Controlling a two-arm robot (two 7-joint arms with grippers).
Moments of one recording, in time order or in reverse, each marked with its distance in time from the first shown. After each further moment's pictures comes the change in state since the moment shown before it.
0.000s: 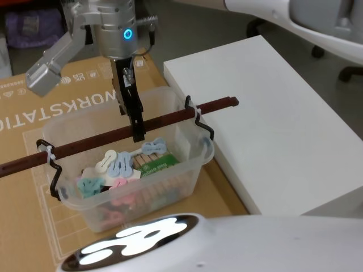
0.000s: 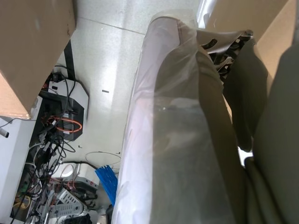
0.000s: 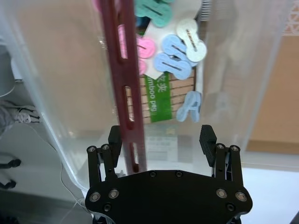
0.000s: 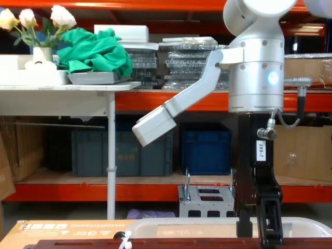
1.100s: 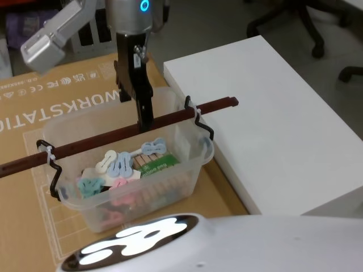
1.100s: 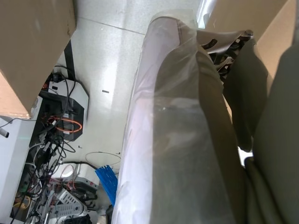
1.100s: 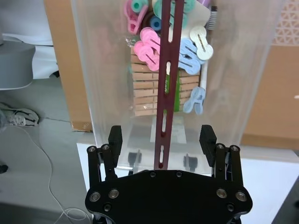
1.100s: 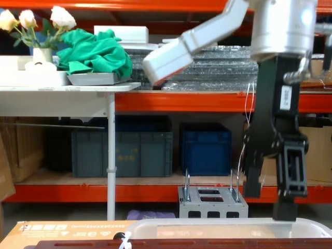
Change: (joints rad) left arm 0.000 0.000 0.000 0.000 0.000 0.000 0.000; right arm 0.091 0.169 0.034 -0.273 0.079 0.042 0.006
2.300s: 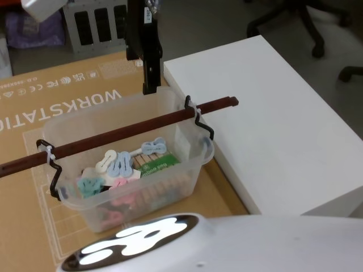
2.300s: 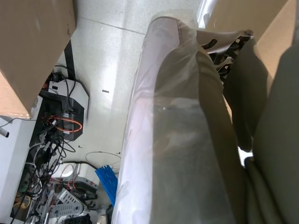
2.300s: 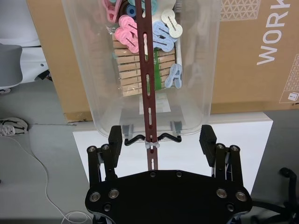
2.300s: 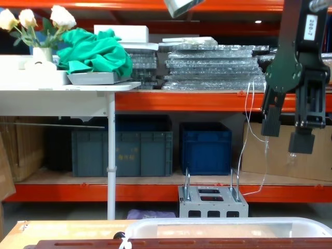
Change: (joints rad) left arm 0.000 0.000 0.000 0.000 0.000 0.000 0.000; right arm 0.112 0.109 0.044 -0.147 -0.014 0.128 0.025
